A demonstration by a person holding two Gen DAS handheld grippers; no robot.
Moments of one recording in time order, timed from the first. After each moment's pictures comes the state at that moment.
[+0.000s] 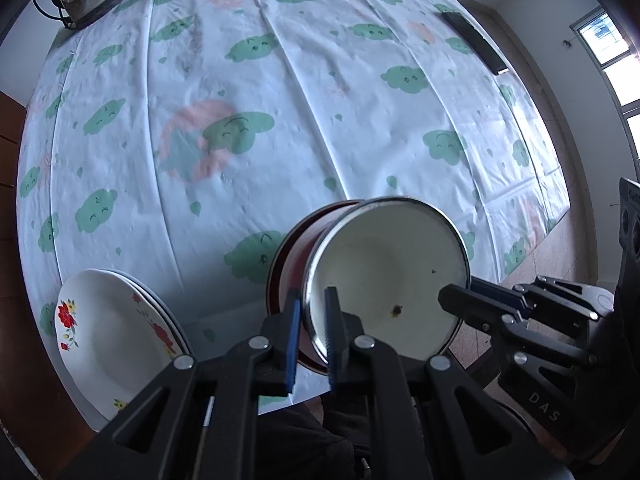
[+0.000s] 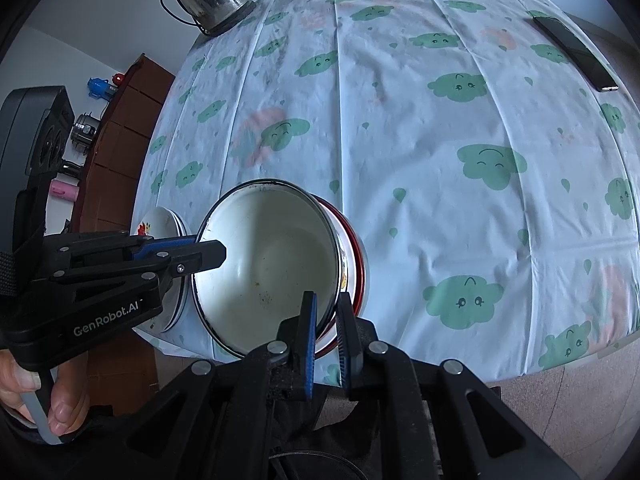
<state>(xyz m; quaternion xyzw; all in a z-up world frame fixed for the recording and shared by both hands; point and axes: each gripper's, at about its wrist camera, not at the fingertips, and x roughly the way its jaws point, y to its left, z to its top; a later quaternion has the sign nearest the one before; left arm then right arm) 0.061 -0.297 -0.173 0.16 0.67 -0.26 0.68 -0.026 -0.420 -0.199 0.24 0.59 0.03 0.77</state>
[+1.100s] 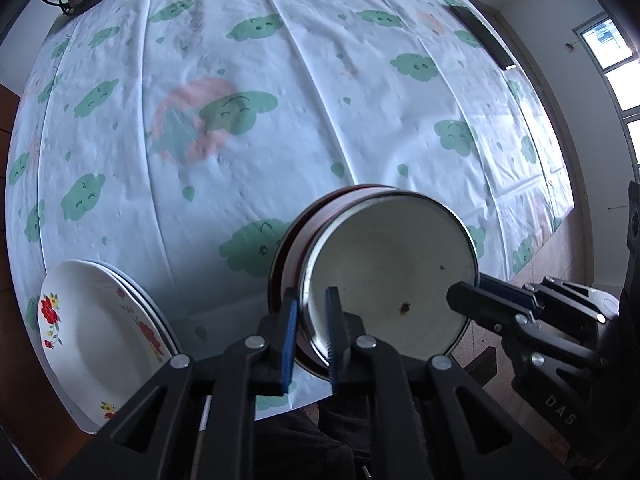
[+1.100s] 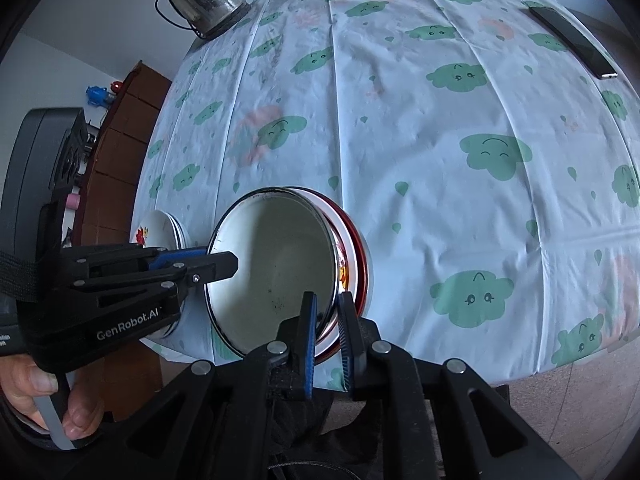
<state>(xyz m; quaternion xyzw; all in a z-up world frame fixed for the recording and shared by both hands) 0.060 -0.291 -0.194 0.15 0.68 -0.26 0.67 -0.028 -0.417 -0.209 0.25 0.59 0.02 0.77</state>
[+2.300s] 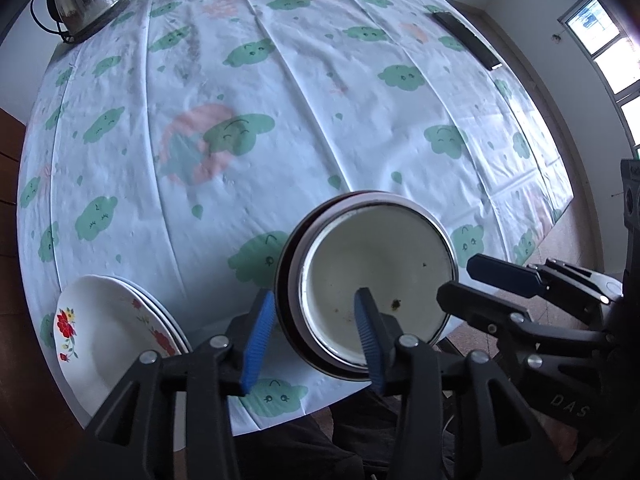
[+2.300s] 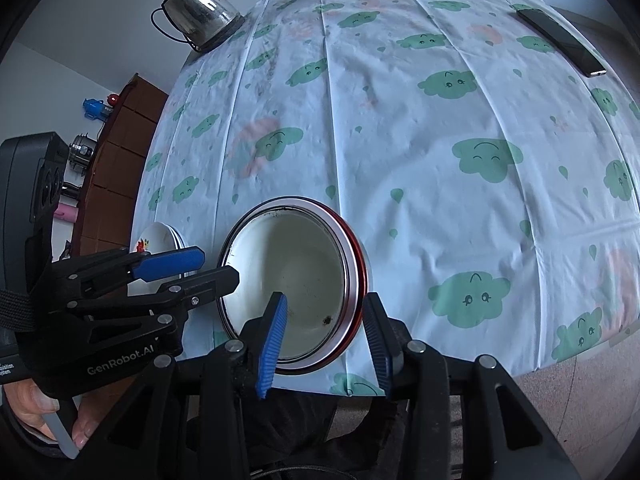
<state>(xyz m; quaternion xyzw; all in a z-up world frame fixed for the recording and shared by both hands) 0.054 -0.286 -0.183 0.18 0.64 -0.27 0.70 -0.031 -0.417 -0.202 0.26 0.57 0.00 0.78</state>
